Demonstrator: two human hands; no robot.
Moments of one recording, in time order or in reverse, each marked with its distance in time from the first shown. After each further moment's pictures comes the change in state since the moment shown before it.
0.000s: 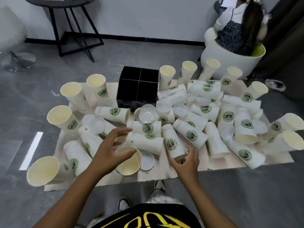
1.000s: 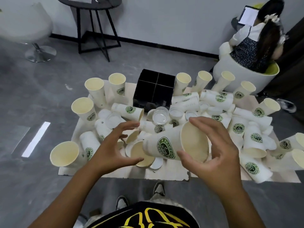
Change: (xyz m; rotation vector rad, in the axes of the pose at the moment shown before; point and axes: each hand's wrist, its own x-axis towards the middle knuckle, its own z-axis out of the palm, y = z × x) left_hand -0.036 0.028 -0.043 0.024 0.022 0.141; right_hand -0.085 -0.203 -0.125 0.184 -0.064 -0.846
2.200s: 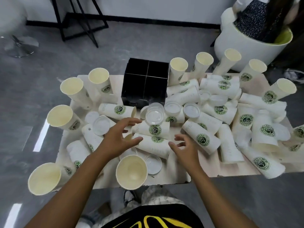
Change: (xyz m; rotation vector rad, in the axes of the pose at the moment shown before) left_hand 0.107 -0.058 0.038 0.056 -0.110 -0.190; right_hand -0.008 0.215 0.101 0.091 -0.102 0.849
